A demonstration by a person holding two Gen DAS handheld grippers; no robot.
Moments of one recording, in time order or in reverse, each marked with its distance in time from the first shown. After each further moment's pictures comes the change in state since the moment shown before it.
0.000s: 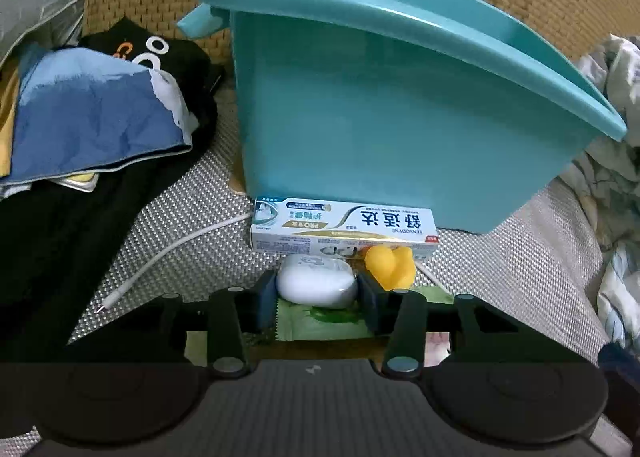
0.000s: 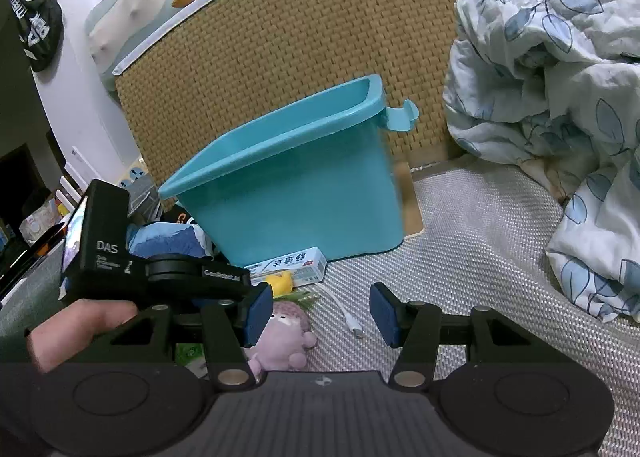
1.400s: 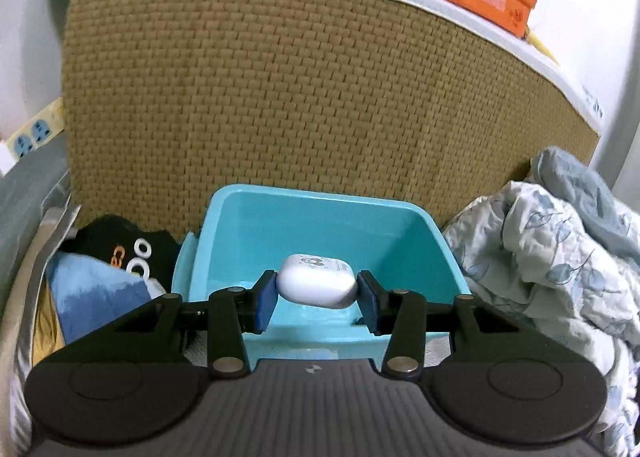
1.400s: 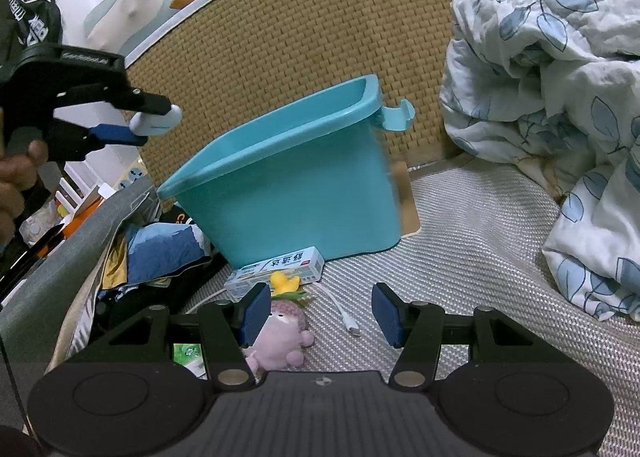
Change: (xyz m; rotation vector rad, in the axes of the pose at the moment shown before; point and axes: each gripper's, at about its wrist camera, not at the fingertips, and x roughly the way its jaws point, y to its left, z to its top) left arm -0.127 -0.020 0.122 0.095 -0.237 -0.127; right arm -0.002 -0.002 0.000 0.008 0.000 -0.001
